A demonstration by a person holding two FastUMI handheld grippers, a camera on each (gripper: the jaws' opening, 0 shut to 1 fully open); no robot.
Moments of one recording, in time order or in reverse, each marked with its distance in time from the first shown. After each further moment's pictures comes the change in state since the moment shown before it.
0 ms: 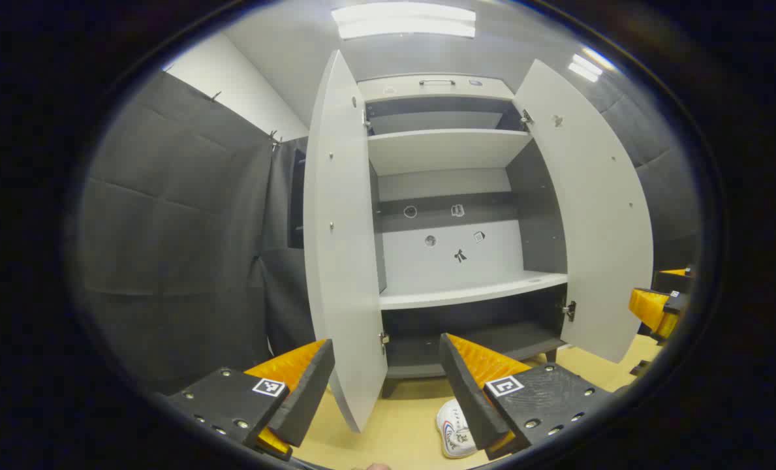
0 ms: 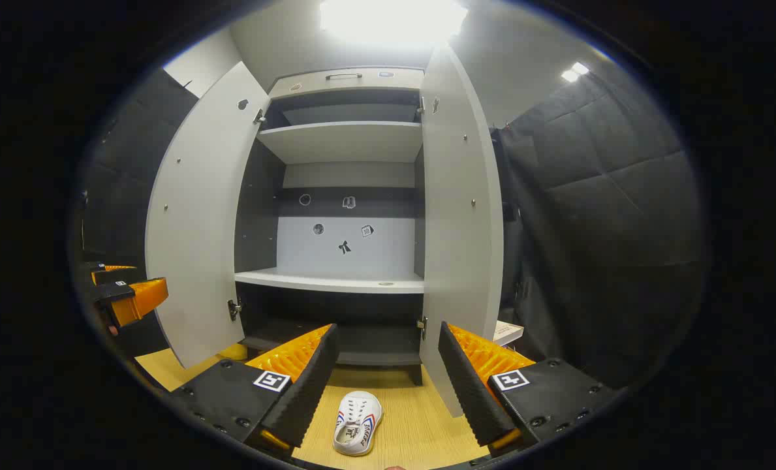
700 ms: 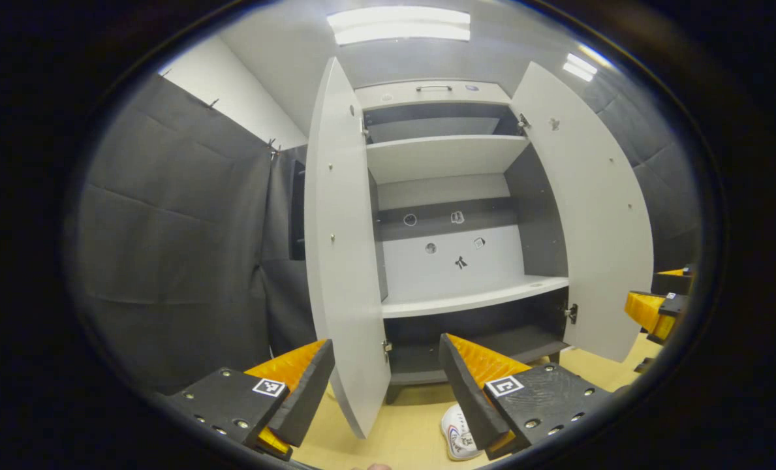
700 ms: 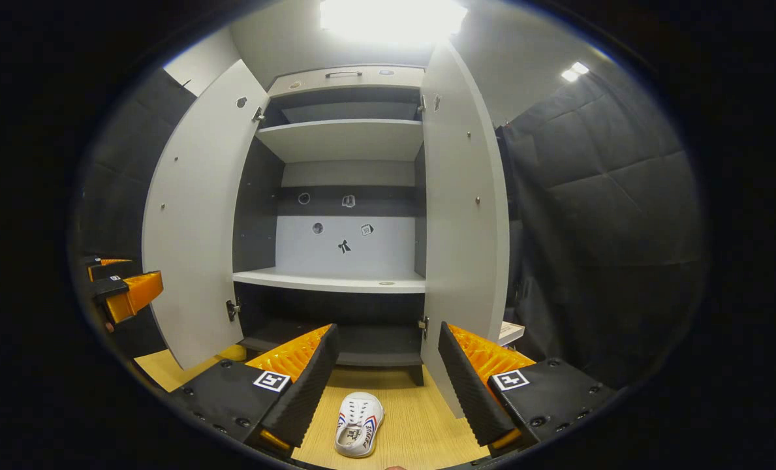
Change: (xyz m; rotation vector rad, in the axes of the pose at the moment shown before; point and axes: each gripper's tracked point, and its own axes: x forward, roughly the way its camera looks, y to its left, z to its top) left arm 0.001 -0.001 0.006 0.013 -0.042 0.007; right arm 0.010 0.006 -0.003 0.001 0.013 -0.001
